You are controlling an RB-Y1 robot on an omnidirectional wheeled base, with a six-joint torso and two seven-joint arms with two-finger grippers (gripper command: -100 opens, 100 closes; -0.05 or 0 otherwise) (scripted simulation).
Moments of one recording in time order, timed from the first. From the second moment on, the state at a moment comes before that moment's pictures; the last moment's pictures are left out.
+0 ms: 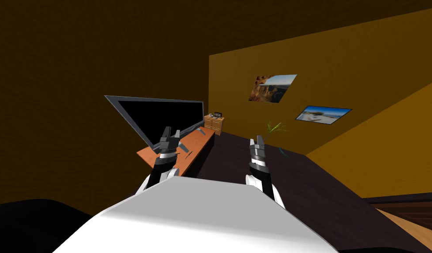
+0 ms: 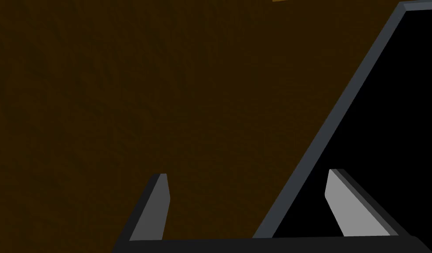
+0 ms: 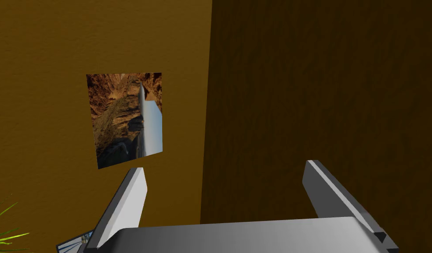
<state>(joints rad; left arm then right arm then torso) 0.53 -0.04 0.04 -2.24 -0.03 -0.62 0.05 0.49 0.04 -0.06 -2.23 0.11 -0.46 0.02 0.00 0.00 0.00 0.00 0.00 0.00</state>
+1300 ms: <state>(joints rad) 0.54 0.16 0.13 -2.08 0.08 -0.36 0.12 0.49 0.04 -0.06 -2.23 0.11 -0.46 0.02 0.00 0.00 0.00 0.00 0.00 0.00</state>
